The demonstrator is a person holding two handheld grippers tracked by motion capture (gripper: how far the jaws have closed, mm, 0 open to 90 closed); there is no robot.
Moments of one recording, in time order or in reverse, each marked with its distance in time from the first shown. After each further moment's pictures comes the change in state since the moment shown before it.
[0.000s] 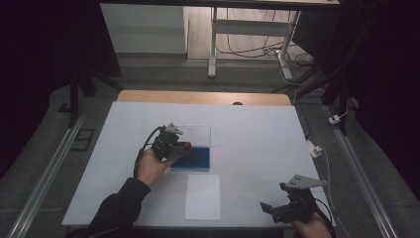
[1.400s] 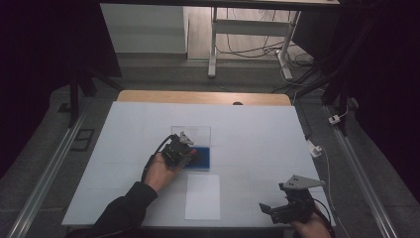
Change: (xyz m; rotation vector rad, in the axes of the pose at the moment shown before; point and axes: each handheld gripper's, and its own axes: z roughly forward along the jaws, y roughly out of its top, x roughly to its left) left arm -0.021 -0.009 0.034 0.087 0.074 0.061; right arm 0.003 0.001 0.002 0.018 -0.006 -0.025
